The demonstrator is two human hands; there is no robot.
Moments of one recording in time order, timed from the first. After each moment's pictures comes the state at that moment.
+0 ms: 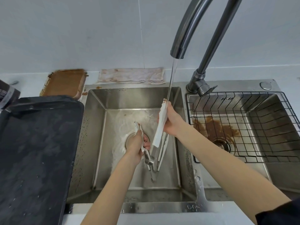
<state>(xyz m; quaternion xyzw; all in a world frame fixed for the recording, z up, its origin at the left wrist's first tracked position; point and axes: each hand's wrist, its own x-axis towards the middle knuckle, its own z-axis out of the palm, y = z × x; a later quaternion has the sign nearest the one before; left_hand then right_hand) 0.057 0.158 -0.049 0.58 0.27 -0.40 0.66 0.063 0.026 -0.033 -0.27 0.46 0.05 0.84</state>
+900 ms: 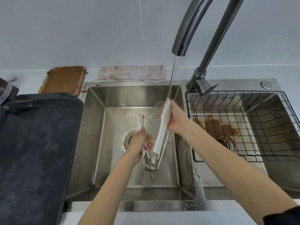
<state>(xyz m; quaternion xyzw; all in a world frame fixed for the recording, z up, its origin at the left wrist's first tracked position) 0.054 0.156 -0.048 0.66 0.18 -0.42 0.59 0.059 0.018 -0.027 -0.28 0.46 0.04 0.84</state>
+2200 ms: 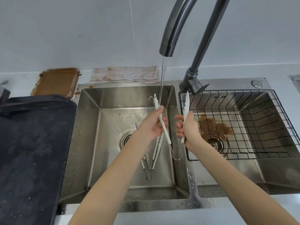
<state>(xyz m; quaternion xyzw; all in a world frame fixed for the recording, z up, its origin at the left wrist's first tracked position) 0.074 0.087 -0.025 0.47 0.22 -0.49 0.70 -0.002 0.002 -0.023 -0.46 0.48 -0.03 0.75</state>
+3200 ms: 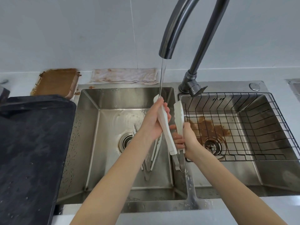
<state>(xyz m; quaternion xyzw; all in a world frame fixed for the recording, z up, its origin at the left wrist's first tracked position) 0.070 0.080 -0.006 0.38 0.19 -0.44 0.79 -0.021 0.006 -0.030 -0.34 0.45 0.07 0.83</state>
